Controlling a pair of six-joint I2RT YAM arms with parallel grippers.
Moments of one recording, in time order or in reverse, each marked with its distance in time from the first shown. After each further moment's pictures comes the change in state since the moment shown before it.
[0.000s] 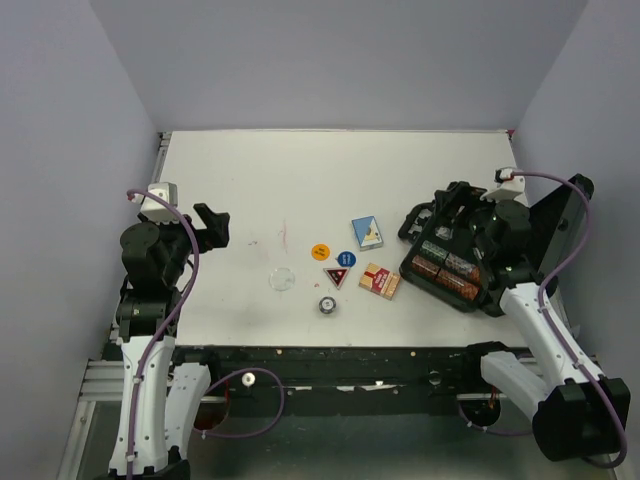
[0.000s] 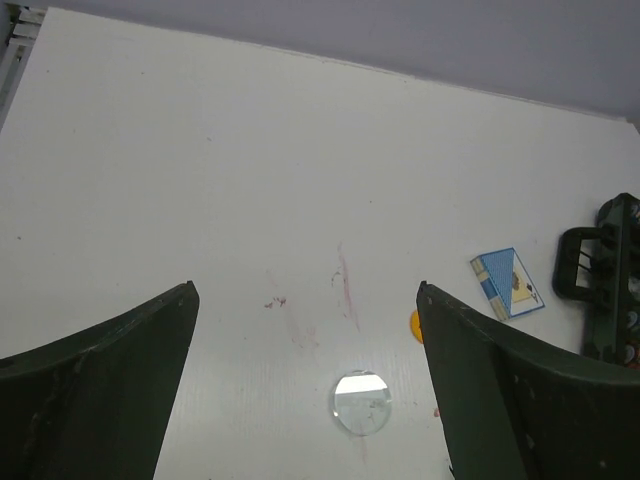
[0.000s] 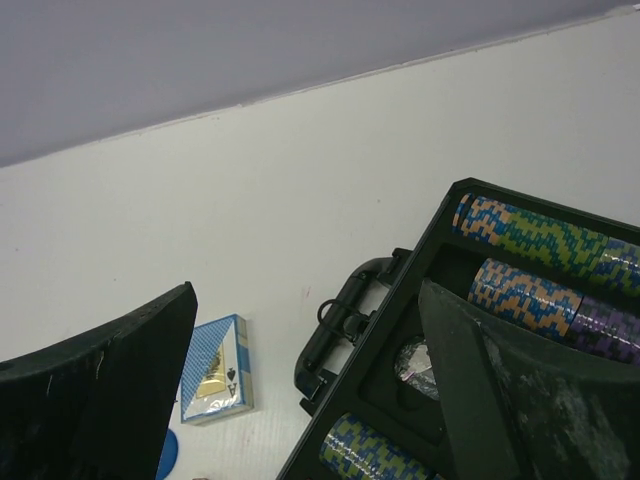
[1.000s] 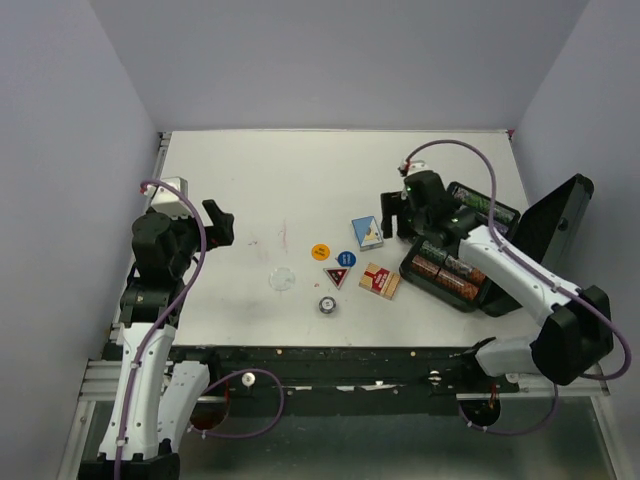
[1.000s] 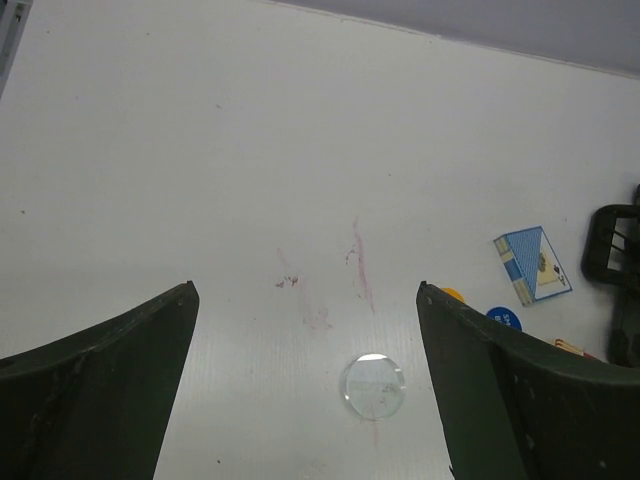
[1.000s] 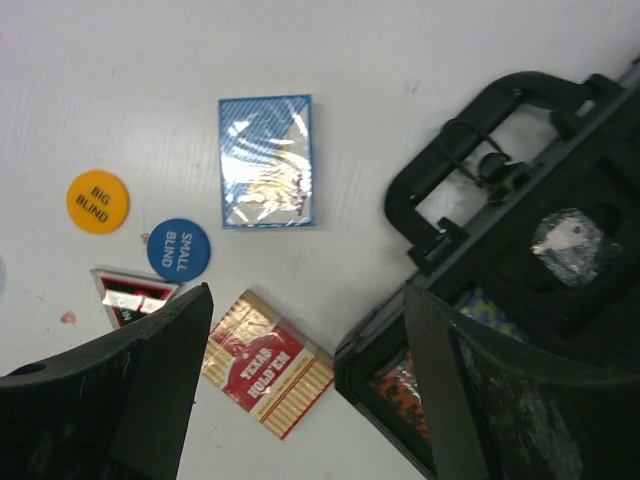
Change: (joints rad) left arm -0.074 0.059 0.017 -0.035 -0.091 0.017; right arm 0.377 0.383 0.420 -0.621 0.135 -0.050
